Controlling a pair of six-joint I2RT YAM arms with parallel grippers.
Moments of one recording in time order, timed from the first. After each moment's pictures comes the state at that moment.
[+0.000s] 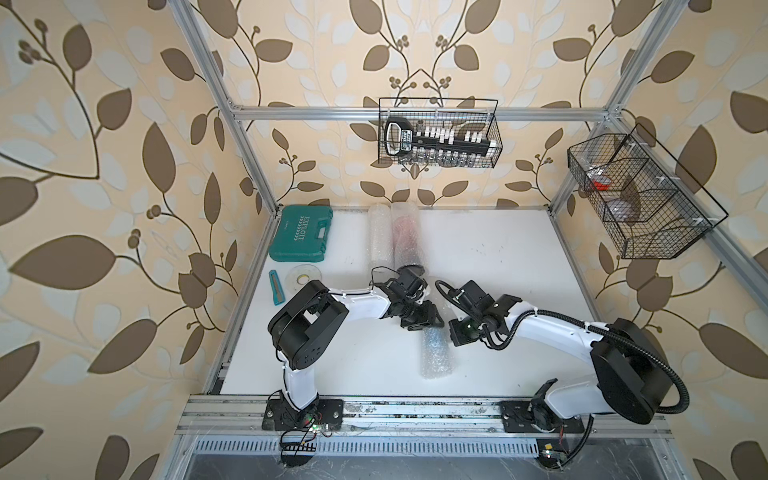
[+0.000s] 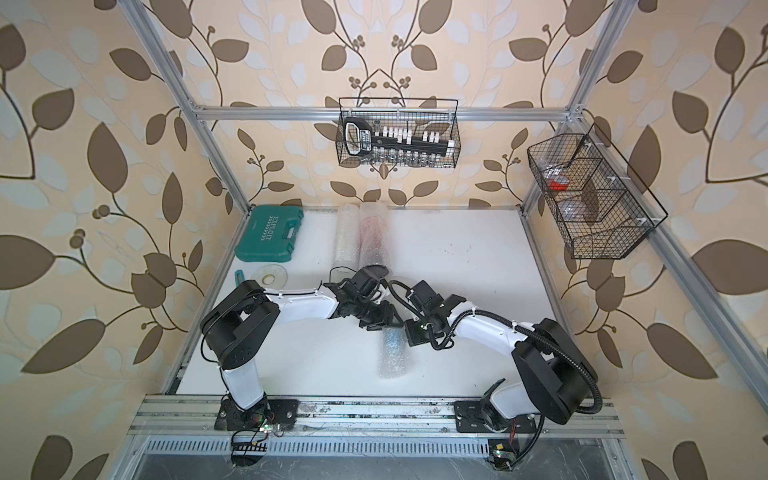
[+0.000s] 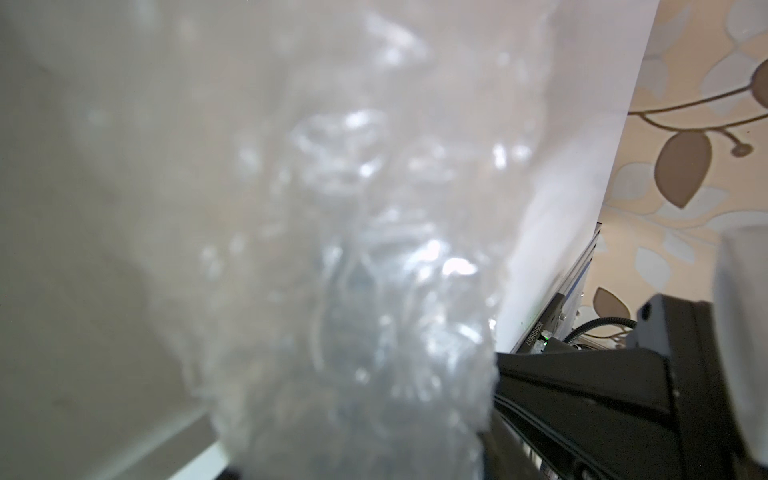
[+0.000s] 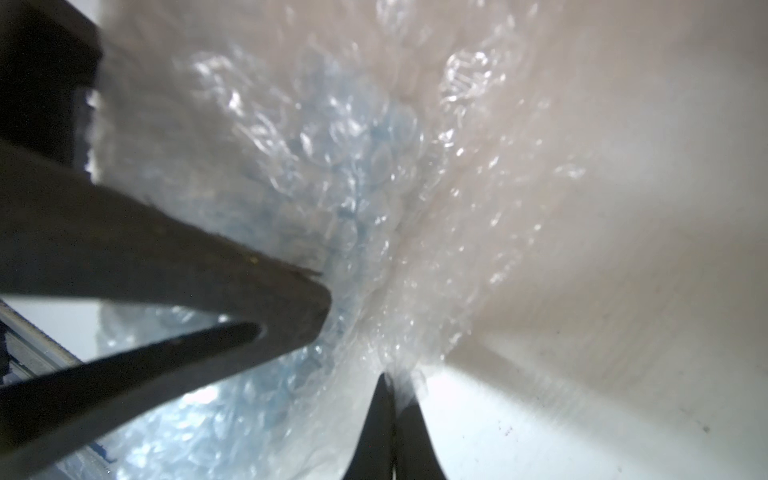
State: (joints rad) left arm -0.75 1.83 1.00 -0.17 0.55 -0.79; right arm 0.65 1.43 0.74 -0.56 -0.15 0.41
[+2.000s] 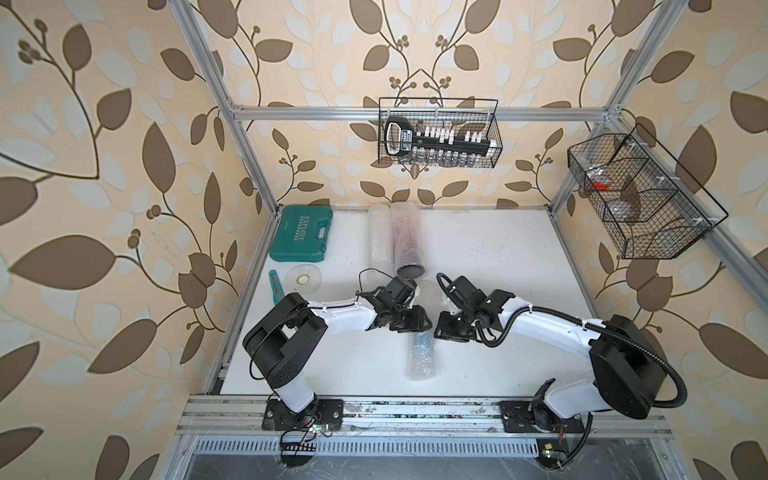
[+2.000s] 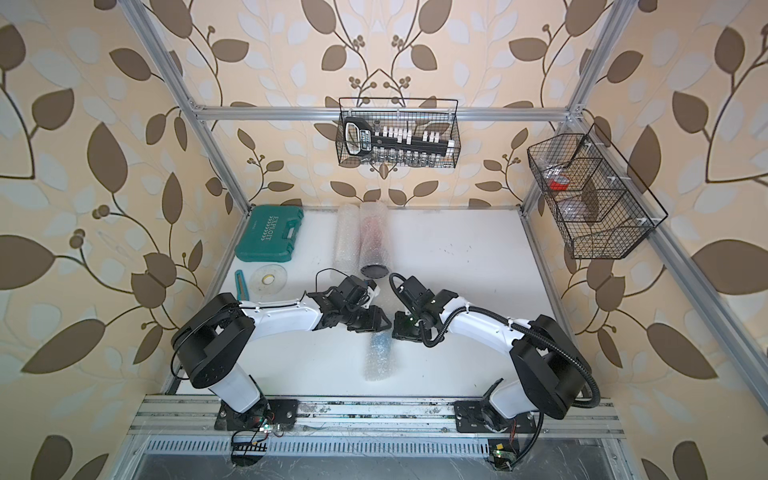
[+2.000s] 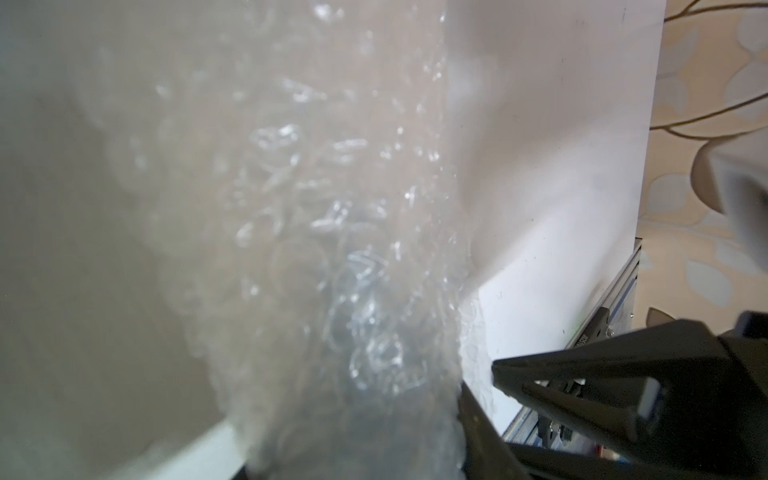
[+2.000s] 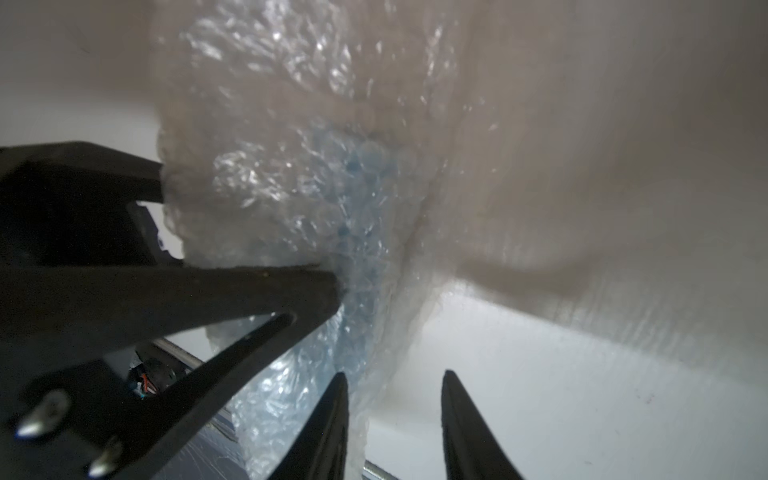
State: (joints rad) left arm -0.75 1.66 0.84 -0.11 0.40 -0.75; right arm 0.71 1.48 0.85 -0.58 -0.24 0.79
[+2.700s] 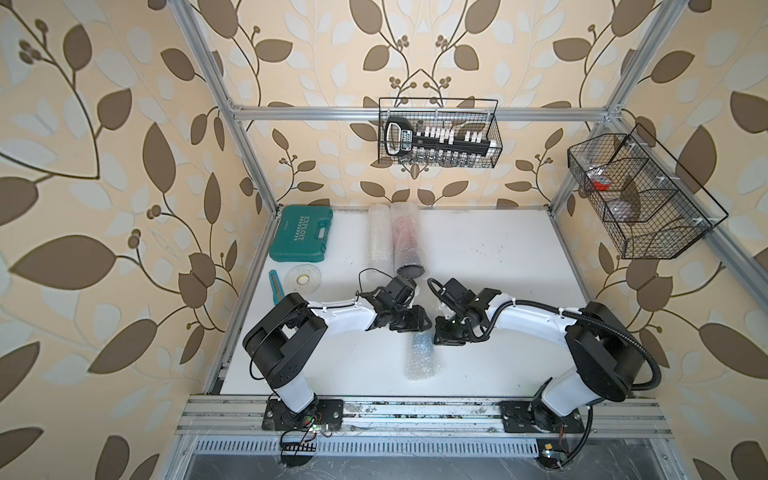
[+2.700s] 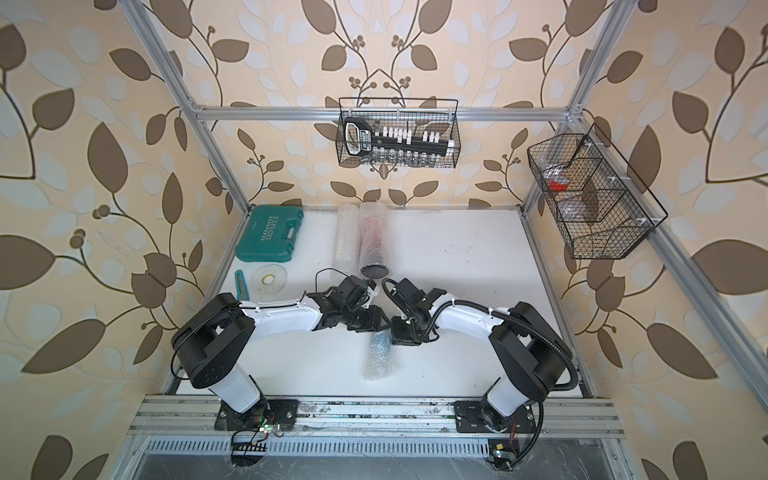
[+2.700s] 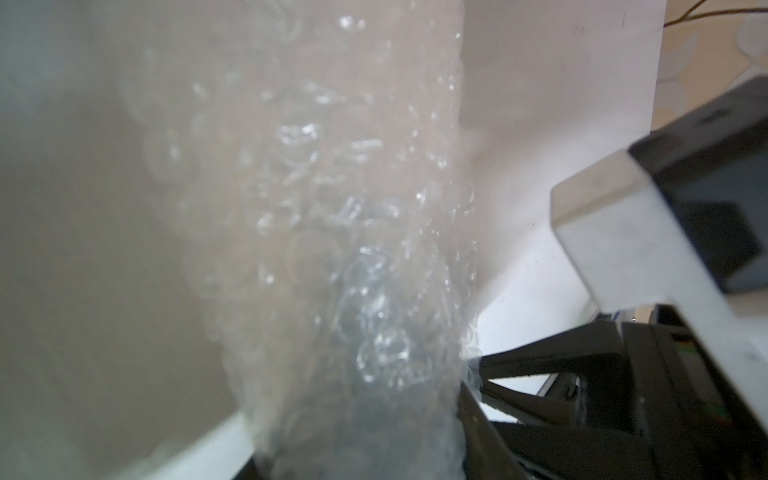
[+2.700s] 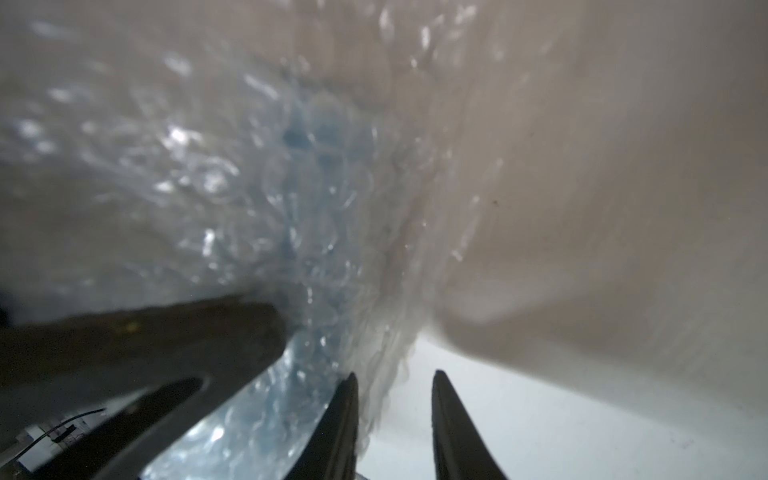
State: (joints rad) left arm -0.75 1.66 0.83 -0.10 0.39 -0.75; right arm 0.72 1.60 0.88 -0.61 -0.27 0.73
